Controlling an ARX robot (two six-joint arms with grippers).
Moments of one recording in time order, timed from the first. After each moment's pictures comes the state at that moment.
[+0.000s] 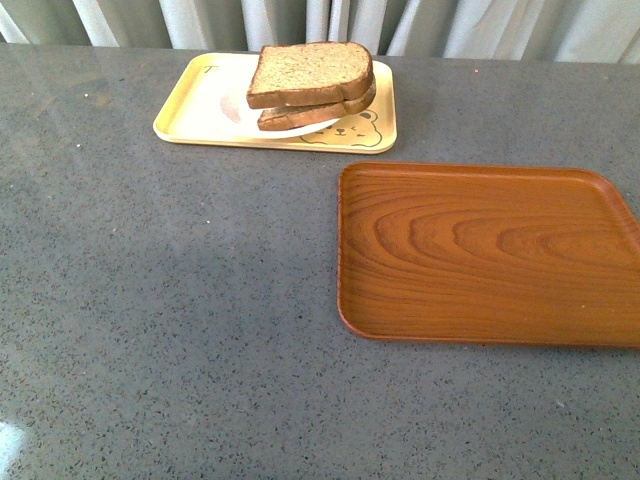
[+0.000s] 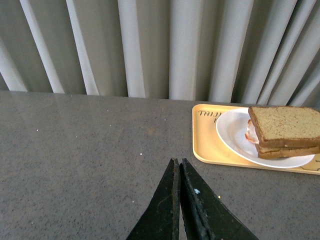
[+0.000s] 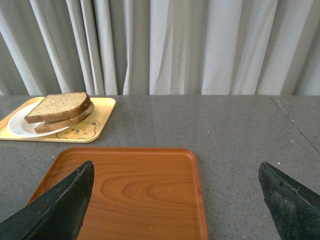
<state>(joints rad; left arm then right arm) 0.00 1.30 0.17 1.11 0.00 -0.01 0.00 0.00 0.02 0.00 0.00 0.00</state>
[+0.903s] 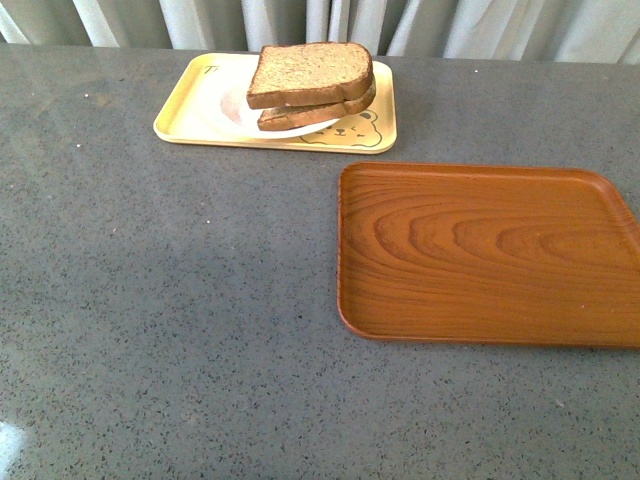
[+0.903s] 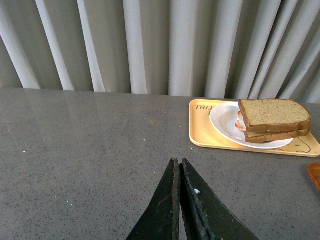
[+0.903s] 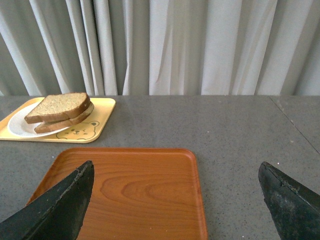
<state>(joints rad) 0.00 0.62 0.02 0.60 0.00 -0.01 0.00 0.00 0.02 0.00 0.00 0.00</state>
